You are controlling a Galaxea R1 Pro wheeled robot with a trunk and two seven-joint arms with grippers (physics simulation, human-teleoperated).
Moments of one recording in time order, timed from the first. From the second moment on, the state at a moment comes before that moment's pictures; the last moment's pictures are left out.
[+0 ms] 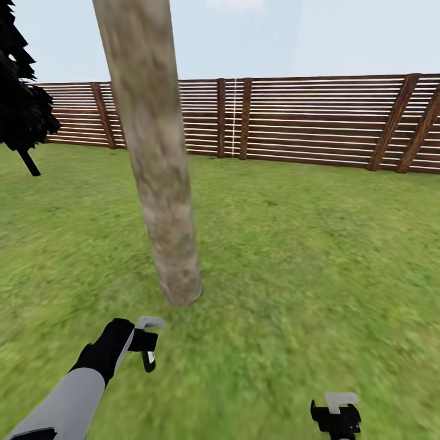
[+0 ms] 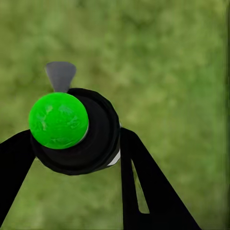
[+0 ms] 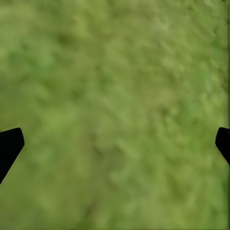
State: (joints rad) left arm -0.70 0.02 0.15 -0.61 -0.32 0.72 -0.32; right arm -0.50 -0.07 -0.51 -0.04 0.65 -0.38 -0.29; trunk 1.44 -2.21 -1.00
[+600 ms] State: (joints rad) left arm -0.71 0.00 0.15 -0.61 -0.31 0.72 -0.33; right arm -0.50 -0.07 -0.51 -0.04 0.64 -0.38 -0.29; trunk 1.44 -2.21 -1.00
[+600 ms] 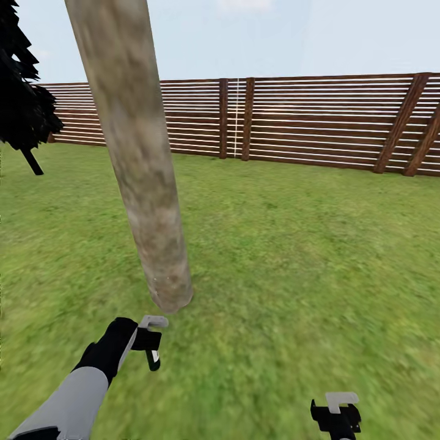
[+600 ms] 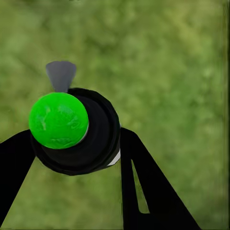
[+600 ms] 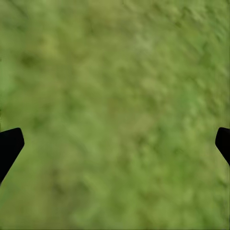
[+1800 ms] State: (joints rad) left arm -1.01 0.03 0.13 -0.64 -0.29 1.01 -0.35; right arm -0.50 -0.07 -0.51 -0.04 0.65 -0.38 -0.28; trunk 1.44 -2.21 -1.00
